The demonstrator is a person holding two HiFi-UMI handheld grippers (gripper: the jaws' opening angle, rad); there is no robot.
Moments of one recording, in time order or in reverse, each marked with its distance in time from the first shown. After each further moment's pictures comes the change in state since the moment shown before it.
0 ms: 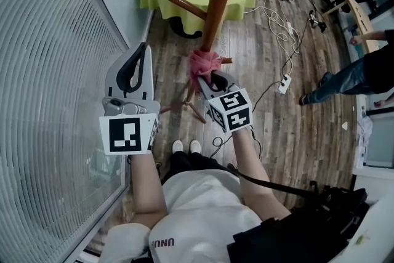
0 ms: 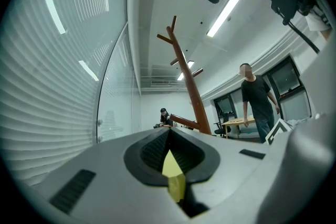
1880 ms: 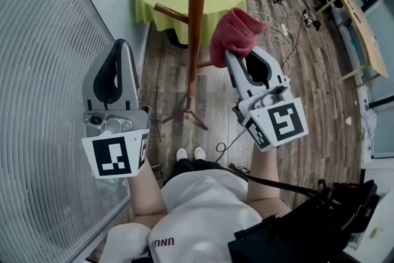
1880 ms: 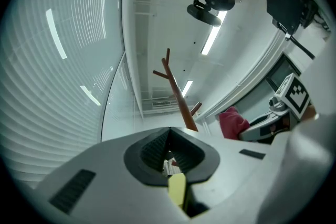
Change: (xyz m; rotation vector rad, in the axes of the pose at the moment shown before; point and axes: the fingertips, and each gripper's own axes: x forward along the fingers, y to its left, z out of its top) left arm -0.027 -0.001 0.090 0.089 -0.228 0.045; right arm -0.165 -0.010 0.173 -0.151 -0.572 -0.141
